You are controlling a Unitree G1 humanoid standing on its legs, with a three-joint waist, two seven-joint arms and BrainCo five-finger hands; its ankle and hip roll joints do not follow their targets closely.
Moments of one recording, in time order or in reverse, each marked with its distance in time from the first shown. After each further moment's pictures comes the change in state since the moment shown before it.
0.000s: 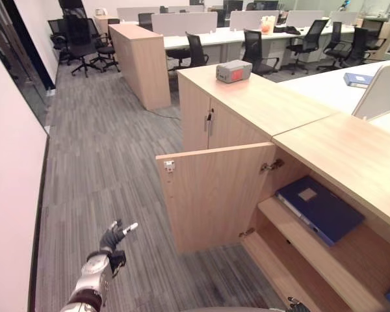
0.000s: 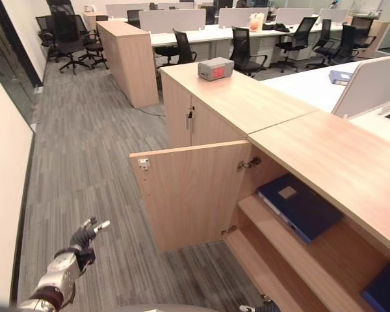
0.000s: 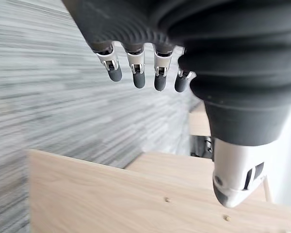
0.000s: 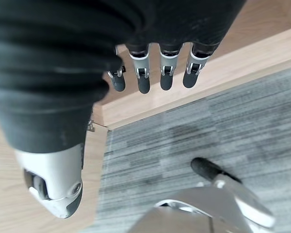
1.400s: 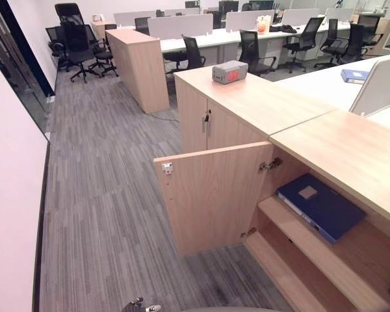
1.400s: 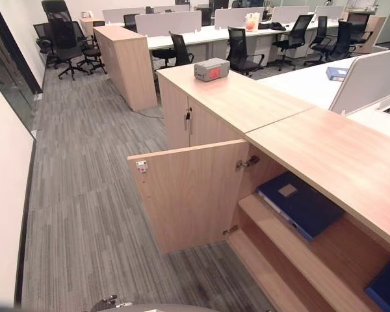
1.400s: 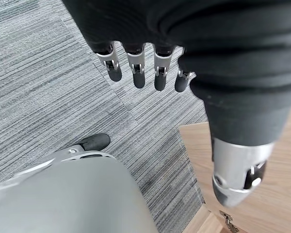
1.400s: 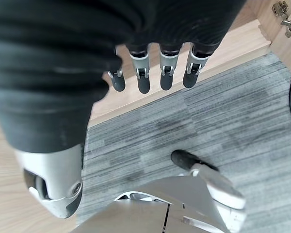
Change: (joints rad) left arm 0.278 -0.209 -0.167 0.292 0.366 0.038 -0.001; right arm -0.036 0.023 -0.046 0.169 0.004 0.004 0.002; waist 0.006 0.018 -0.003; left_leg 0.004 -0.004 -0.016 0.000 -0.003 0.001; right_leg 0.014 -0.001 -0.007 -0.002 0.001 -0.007
